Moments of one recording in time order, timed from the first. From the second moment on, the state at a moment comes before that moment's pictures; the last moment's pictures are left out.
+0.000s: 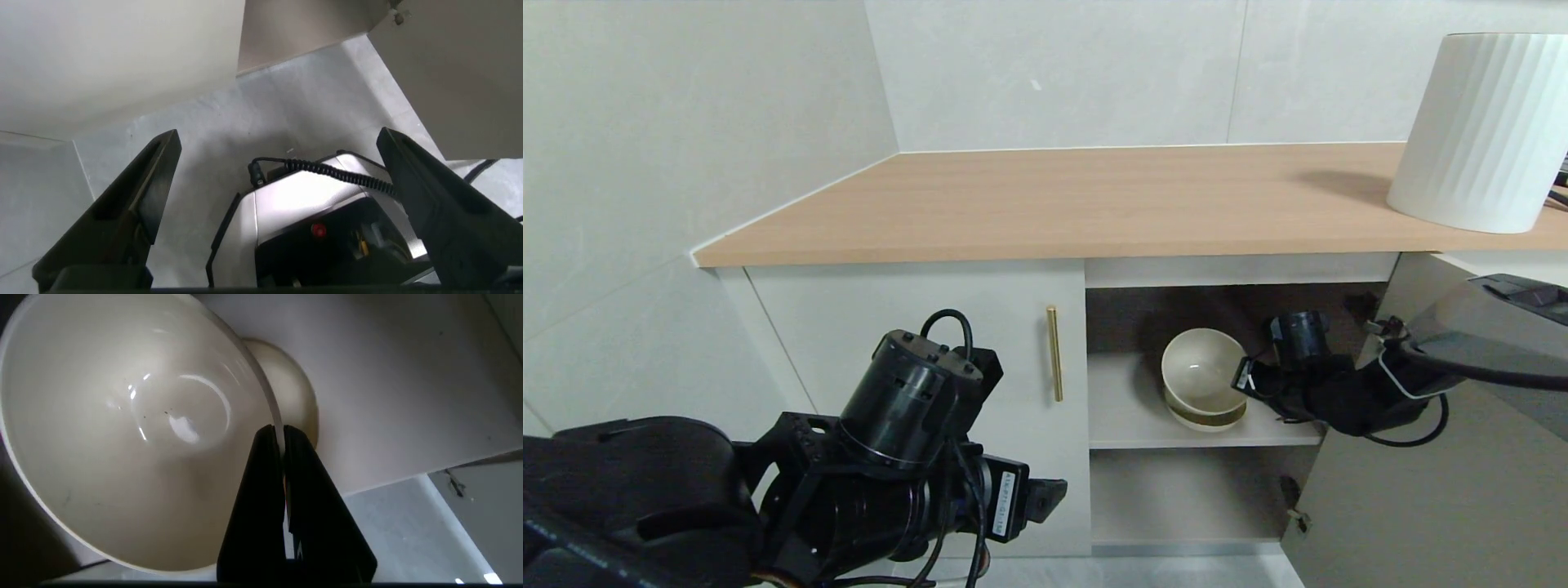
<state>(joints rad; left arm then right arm) -0.76 1.66 -0.82 -0.07 0.17 -0.40 0.24 2.31 -1.18 -0.51 -0.20 0.61</state>
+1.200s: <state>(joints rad) -0.76 1.67 -0.82 -0.07 0.17 -0.41 0.24 2.37 -1.21 -0.49 -0.20 0.60</state>
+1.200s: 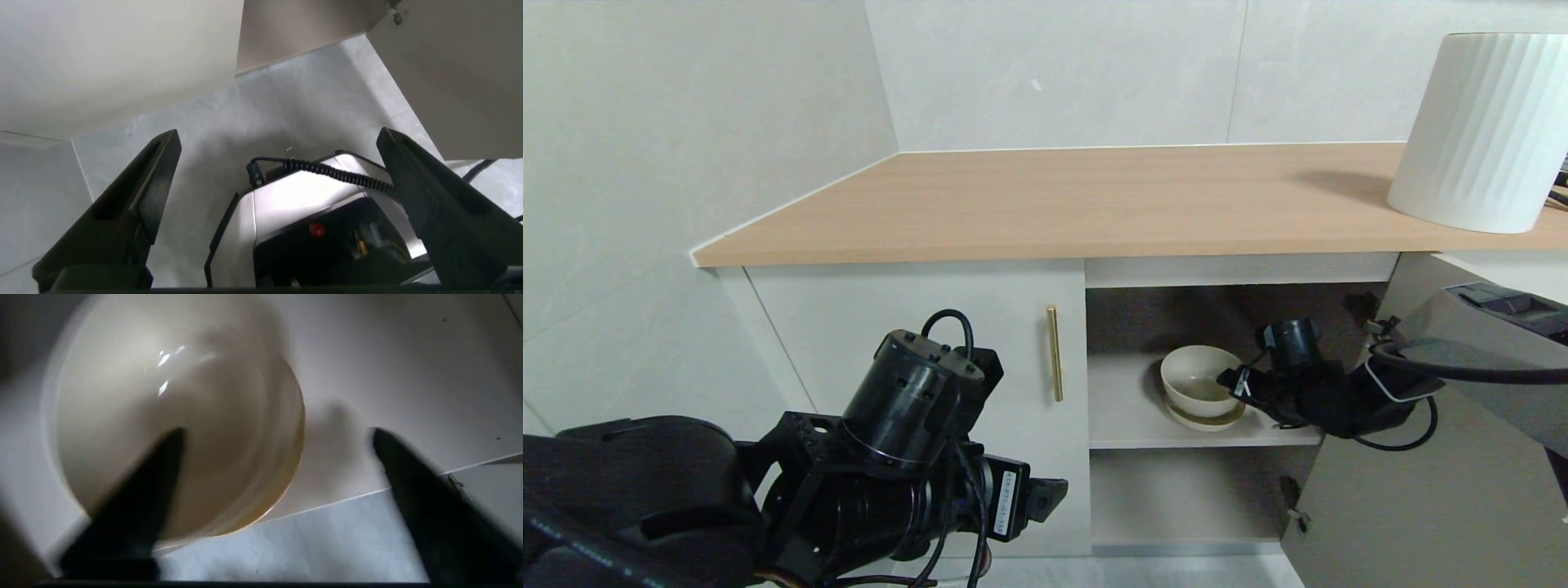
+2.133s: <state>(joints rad) -0.54 1.30 -0.73 -0.01 0.13 -0.40 0.34 1.78 -0.84 -0.25 -0.05 0.46</state>
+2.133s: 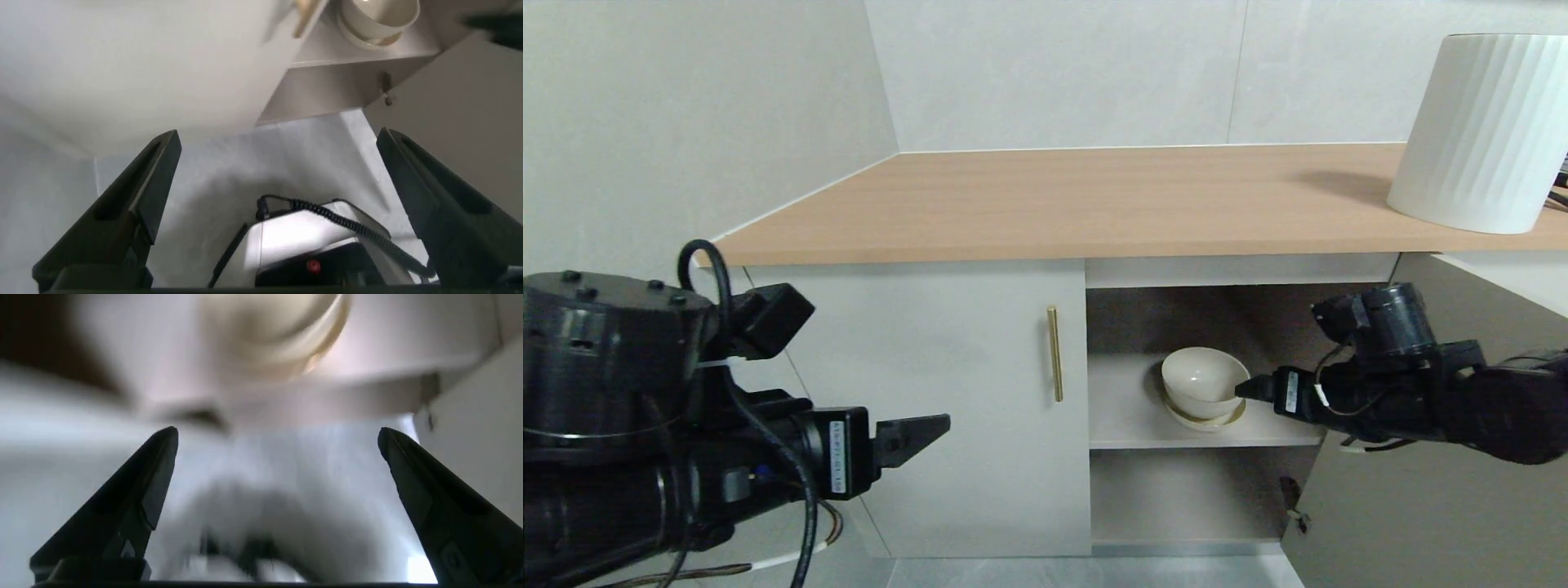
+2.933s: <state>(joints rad) -0.40 1.18 -0.71 -0.02 0.03 -0.40 0.47 1.36 -0.68 0.04 0.03 0.33</state>
